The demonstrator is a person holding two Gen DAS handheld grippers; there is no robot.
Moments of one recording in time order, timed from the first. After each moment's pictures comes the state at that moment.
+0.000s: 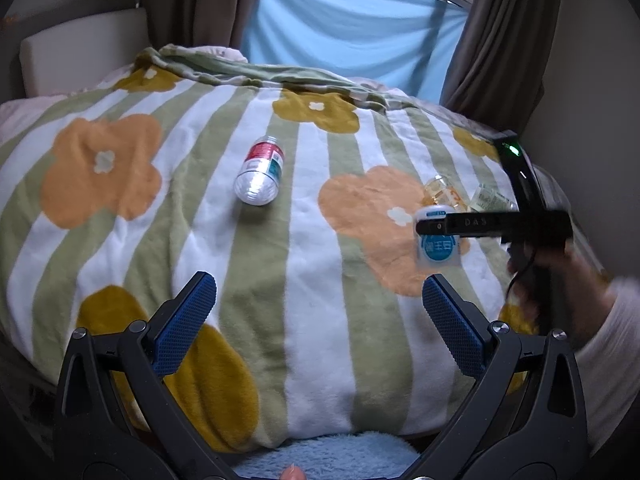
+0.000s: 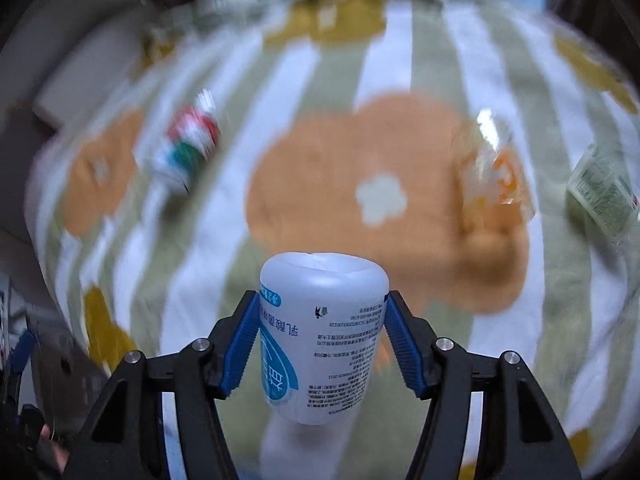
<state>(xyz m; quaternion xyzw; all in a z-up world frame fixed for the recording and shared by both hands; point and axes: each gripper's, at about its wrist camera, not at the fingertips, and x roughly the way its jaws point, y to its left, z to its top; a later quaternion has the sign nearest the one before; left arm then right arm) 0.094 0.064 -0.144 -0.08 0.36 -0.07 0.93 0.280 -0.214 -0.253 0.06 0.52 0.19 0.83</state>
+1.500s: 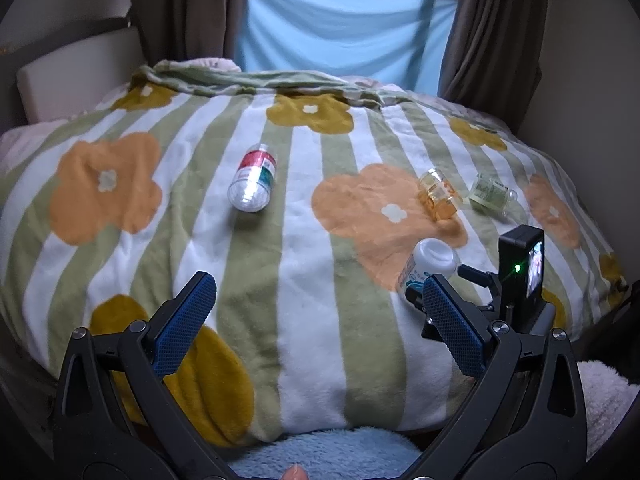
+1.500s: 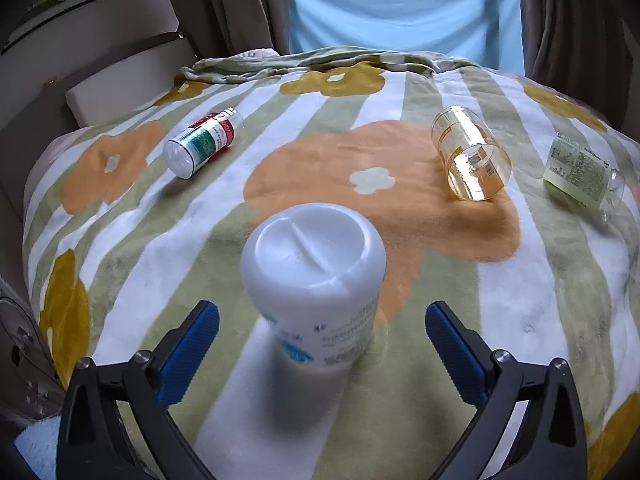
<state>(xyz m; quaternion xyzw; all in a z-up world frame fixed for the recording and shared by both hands) 0.084 0.037 -0.125 -0.04 0.36 -0.07 0.93 0.200 -0.211 -0.315 0.00 0.40 0.17 0.90</state>
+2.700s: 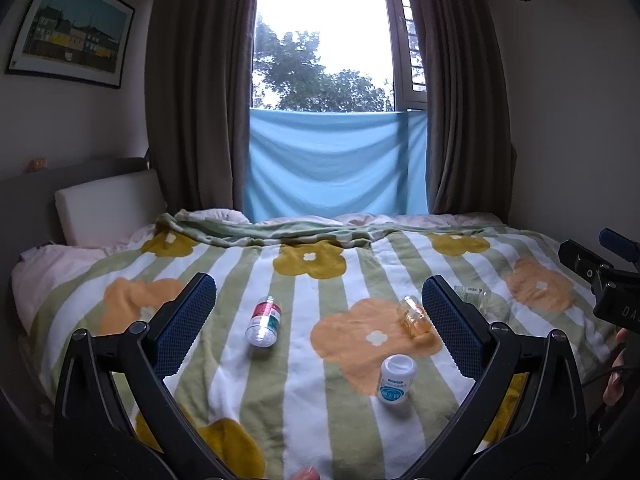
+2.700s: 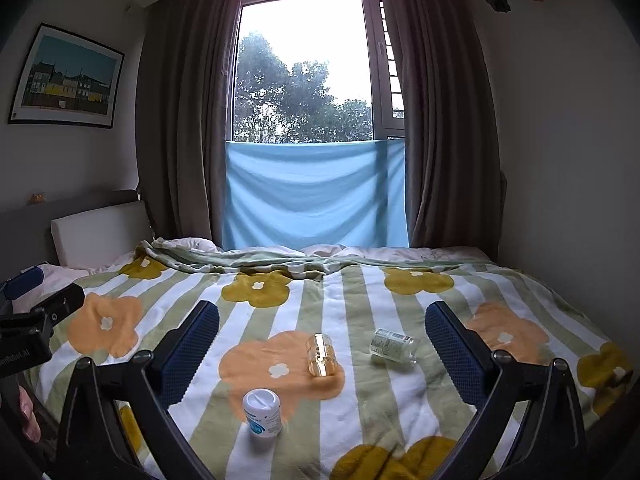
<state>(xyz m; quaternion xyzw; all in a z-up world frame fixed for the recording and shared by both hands) -0.012 -0.004 -0.008 0.01 0.12 -0.04 0.99 0.013 -0.282 -0.067 0.01 0.11 0.01 0.99</state>
